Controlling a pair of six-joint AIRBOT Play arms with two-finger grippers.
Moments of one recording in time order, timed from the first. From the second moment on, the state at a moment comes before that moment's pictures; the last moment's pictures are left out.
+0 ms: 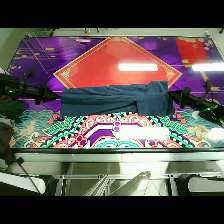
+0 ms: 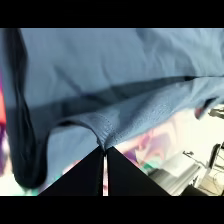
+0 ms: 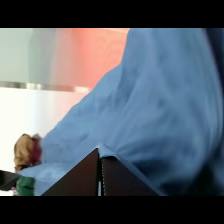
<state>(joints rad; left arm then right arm) 0.36 -1.78 1.41 -2.40 1.44 1.91 -0.41 -1.59 0.81 0.04 1.04 0.58</state>
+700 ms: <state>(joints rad) 0.35 -1.98 1.56 -2.38 1.43 1.86 -0.40 -1.73 0.95 -0.05 1.03 0.55</state>
